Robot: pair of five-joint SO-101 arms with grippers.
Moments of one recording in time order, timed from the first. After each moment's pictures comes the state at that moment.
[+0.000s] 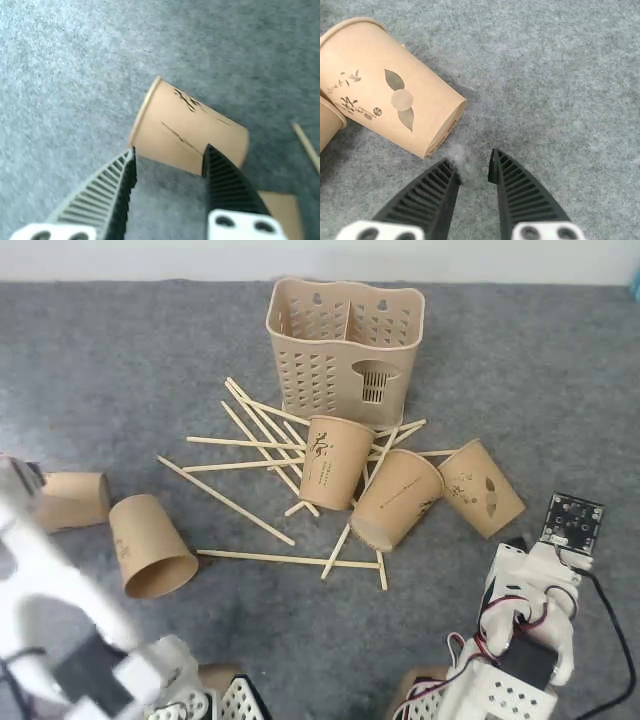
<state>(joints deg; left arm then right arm) -52.8 -13.1 19.4 66.6 -8.2 22.9 -103.0 86.9 65.3 6.5</state>
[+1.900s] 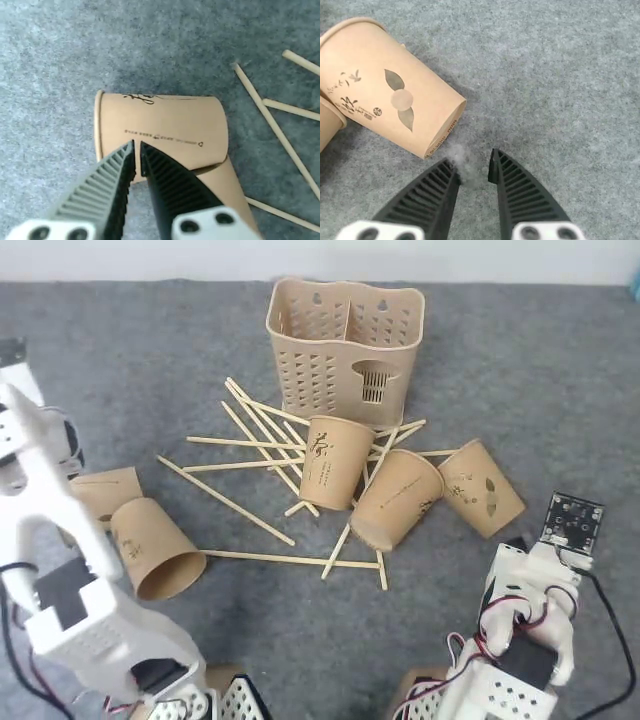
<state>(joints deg) -40.4 12.0 -8.3 89.2 -8.0 22.9 -103.0 86.9 65.3 6.5</state>
